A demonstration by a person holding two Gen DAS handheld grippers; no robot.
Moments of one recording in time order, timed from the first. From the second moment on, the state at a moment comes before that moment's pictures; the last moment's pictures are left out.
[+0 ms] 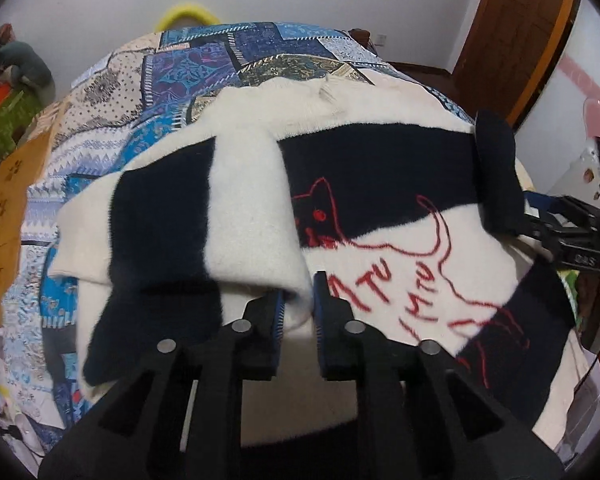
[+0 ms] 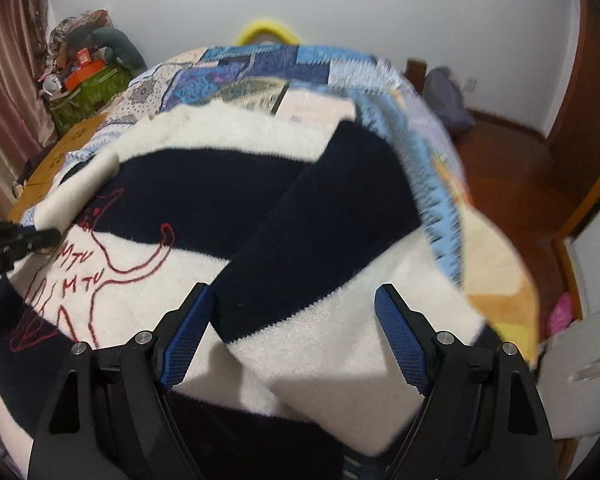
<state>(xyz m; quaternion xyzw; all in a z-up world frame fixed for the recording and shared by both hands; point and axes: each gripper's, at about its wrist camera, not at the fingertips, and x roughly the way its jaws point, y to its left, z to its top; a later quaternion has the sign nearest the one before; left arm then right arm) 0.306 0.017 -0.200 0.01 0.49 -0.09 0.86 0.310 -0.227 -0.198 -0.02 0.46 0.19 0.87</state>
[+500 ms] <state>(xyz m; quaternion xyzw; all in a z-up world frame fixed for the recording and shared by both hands) 0.264 0.094 -0.157 -0.01 0.44 0.00 0.90 0.314 -0.238 -0.205 -0.02 0.45 0.17 0.88</state>
